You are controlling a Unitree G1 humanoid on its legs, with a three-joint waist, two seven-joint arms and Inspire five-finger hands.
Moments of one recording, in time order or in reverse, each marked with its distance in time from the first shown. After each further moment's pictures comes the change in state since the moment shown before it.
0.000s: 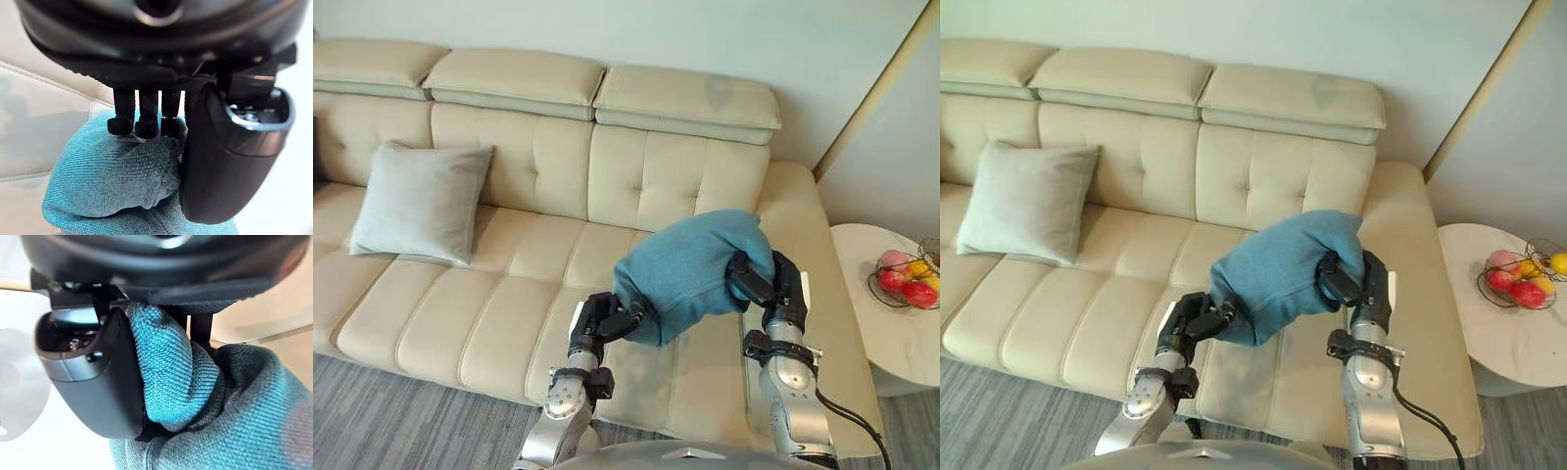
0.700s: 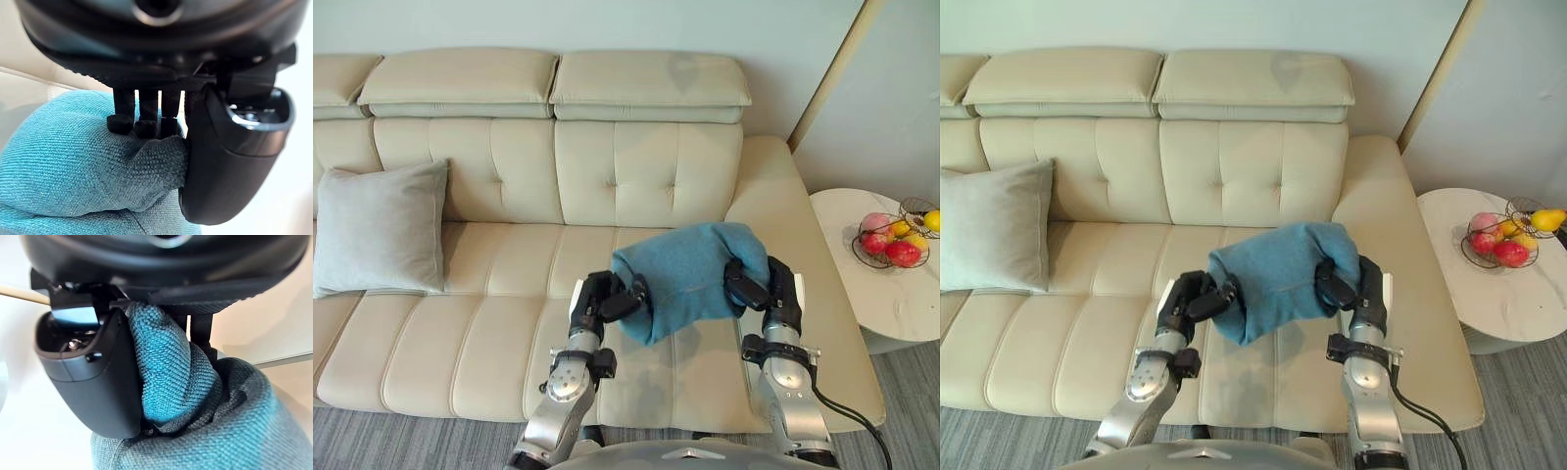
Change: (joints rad) left arm -0.151 -0.001 -0.004 -0.093 0.061 0.001 0.131; right arm -0.089 -0.039 0.050 0.051 -0.122 0.008 -0.079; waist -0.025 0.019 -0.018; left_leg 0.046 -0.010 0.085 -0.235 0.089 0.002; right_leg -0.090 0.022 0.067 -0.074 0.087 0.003
